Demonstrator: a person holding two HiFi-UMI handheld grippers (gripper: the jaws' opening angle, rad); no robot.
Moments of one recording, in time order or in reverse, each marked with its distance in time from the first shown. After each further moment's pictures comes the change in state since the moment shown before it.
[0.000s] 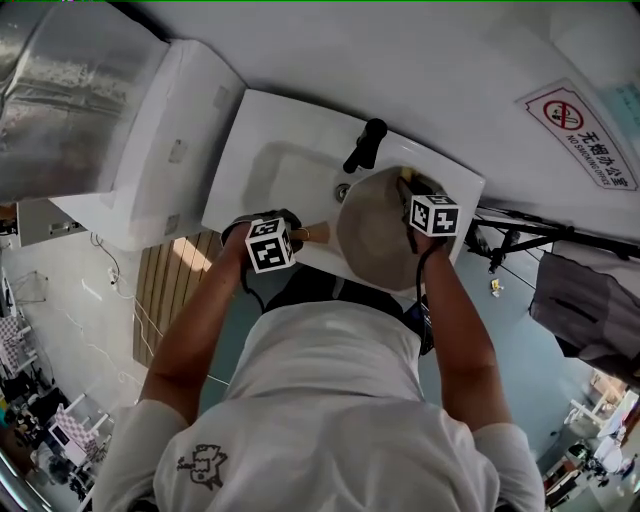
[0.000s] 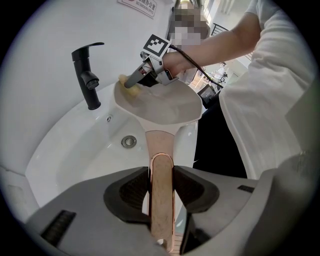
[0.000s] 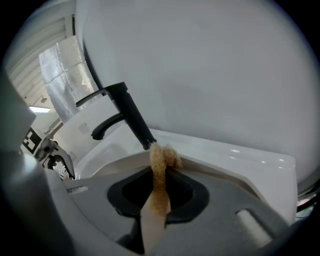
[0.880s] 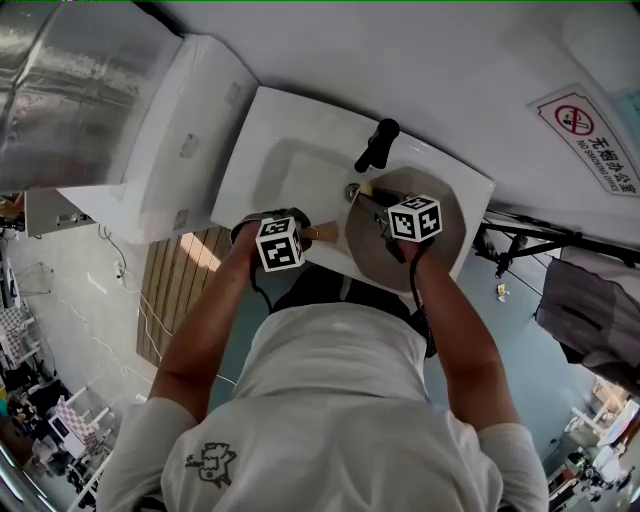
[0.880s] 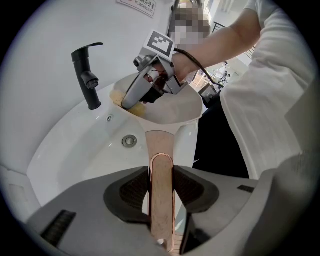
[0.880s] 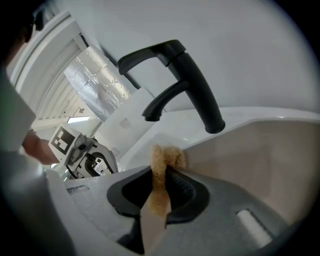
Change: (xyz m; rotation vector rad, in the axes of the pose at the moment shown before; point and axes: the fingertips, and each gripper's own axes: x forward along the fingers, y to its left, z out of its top) left arm 0.001 -0.001 0.000 -0.002 0.003 0.014; right arm 0.027 0.130 -0.028 -0.015 0.102 0.463
